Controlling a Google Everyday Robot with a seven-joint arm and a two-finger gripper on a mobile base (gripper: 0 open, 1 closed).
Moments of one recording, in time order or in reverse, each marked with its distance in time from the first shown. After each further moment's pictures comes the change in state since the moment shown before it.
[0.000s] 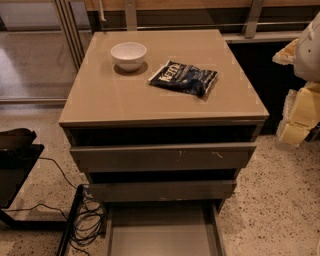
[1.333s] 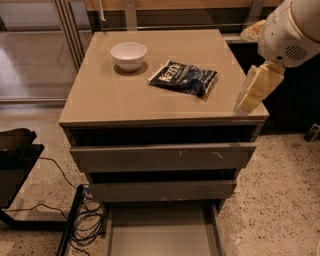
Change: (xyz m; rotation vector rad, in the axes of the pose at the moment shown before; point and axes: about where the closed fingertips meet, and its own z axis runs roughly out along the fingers) arm -0.059 -0.071 0.029 0.110 -0.243 -0.056
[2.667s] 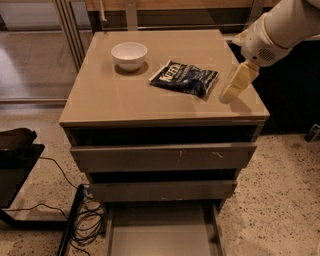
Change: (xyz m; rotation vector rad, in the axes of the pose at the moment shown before) arm 0.021 -0.066 0.073 0.013 -0.028 0.085
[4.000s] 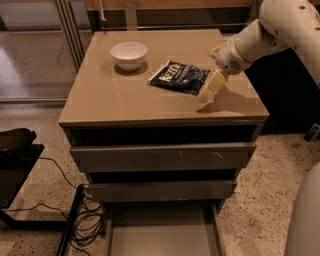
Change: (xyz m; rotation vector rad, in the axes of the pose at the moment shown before) arm -0.008 -0.045 0.114 -0.107 -0.165 0.033
